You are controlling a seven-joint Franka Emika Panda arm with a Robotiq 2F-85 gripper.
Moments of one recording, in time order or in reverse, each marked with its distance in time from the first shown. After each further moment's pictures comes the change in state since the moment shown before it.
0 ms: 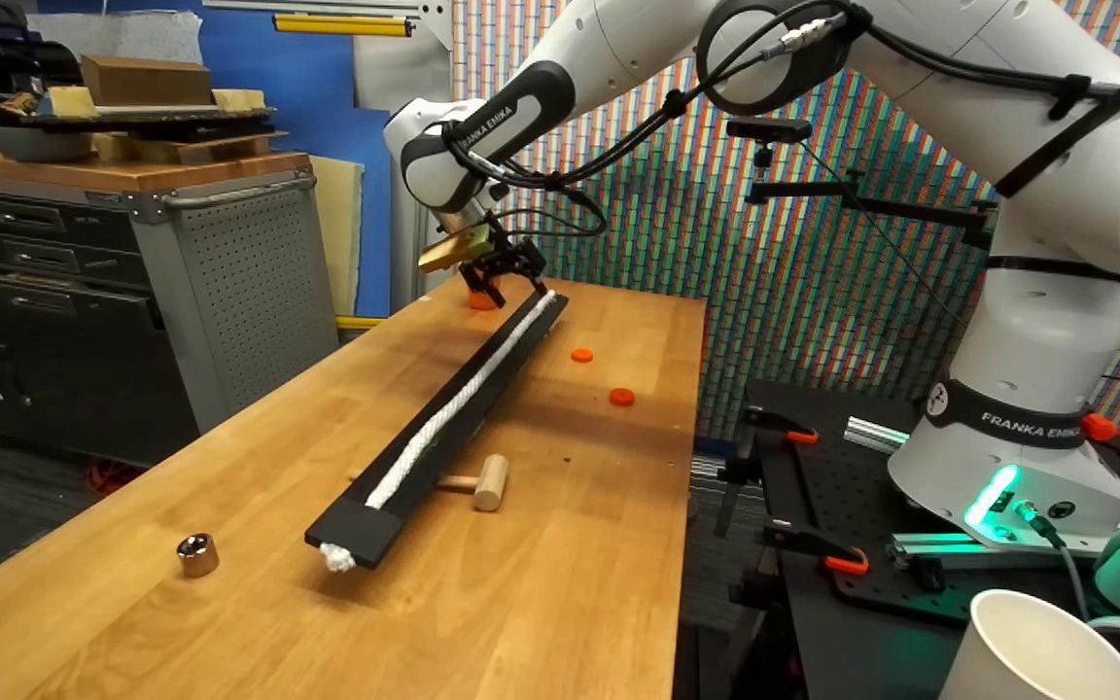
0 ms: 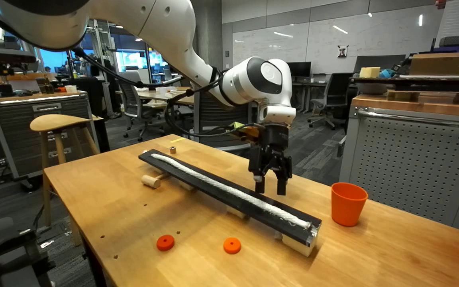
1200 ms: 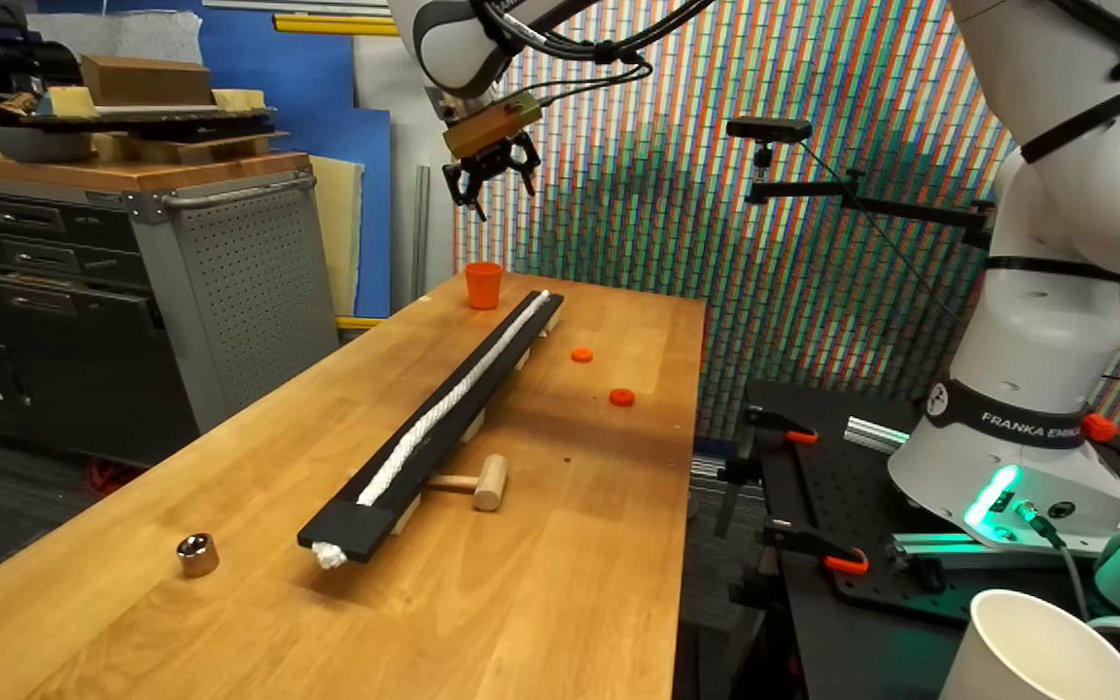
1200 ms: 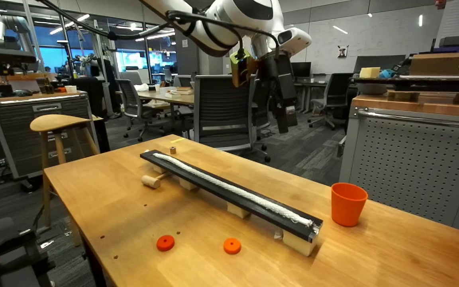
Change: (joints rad) arm 0.034 -0.338 0.008 -0.198 -0.155 0.131 -0.718
